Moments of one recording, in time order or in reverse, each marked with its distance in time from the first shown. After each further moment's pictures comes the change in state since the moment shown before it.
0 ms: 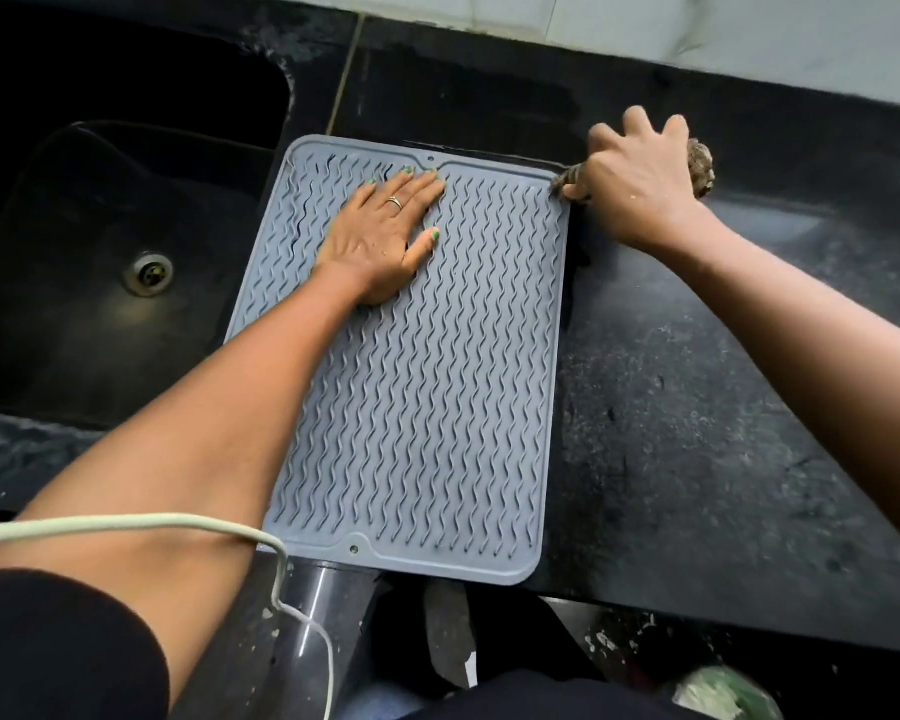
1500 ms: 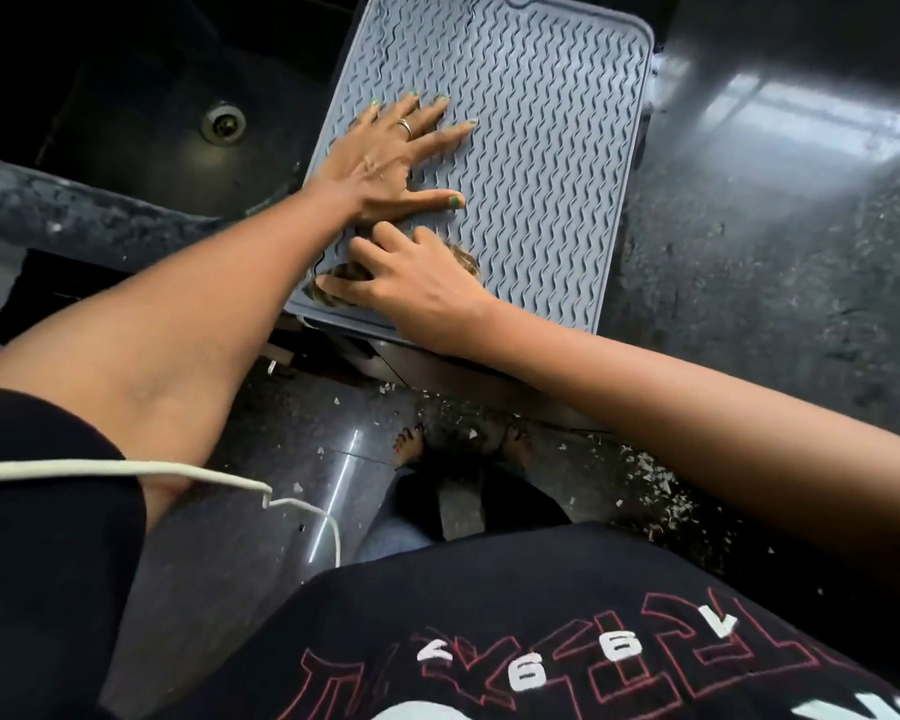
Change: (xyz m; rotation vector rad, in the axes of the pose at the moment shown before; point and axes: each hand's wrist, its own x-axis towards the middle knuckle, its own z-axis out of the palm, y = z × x) left_hand -0.137 -0.014 -0.005 0.029 -0.120 0.062; right_hand -0.182 -0.254 -0.034 0.191 -0.064 -0.760
